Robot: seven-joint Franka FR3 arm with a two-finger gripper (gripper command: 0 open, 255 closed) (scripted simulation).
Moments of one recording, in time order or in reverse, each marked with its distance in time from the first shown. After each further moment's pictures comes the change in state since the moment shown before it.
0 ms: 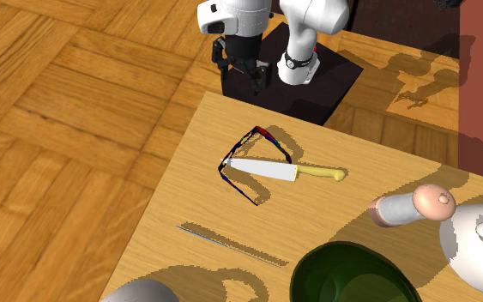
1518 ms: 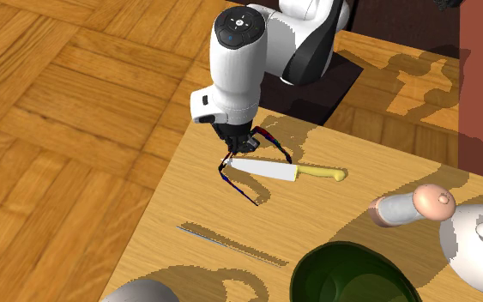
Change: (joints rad) arm 0.039 0.415 0.082 0.248 -0.038 0.150 0.156
